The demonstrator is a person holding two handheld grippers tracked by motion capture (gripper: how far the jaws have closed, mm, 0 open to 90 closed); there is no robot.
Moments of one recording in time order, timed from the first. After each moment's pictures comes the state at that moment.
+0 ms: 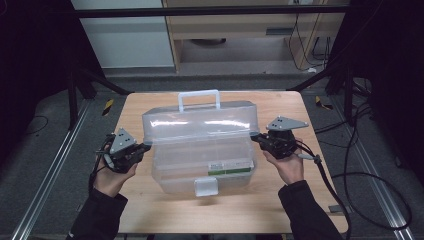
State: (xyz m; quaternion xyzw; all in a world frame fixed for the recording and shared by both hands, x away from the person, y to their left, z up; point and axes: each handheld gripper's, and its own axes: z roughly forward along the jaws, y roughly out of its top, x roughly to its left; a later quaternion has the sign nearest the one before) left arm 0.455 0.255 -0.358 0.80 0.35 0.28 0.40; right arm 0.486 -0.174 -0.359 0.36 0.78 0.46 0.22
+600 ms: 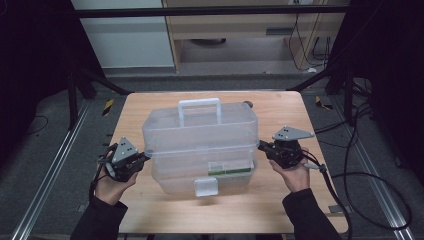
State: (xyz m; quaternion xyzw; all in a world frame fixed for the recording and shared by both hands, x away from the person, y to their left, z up) left arm 0.443 0.257 -0.376 0.81 0.35 0.27 0.39; right arm 0.472 -0.191 -0.379 0.37 0.78 0.45 0.22
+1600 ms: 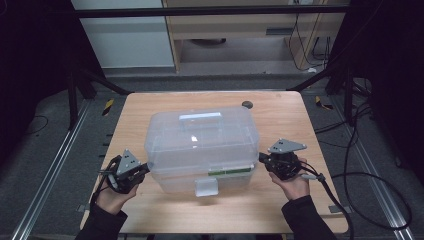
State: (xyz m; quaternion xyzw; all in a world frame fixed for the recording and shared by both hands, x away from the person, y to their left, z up) left arm 0.428 0.260 -0.404 0.83 0.35 0.26 0.35; right arm 0.456 -0.187 -0.405 0.37 0.81 0.39 0.23
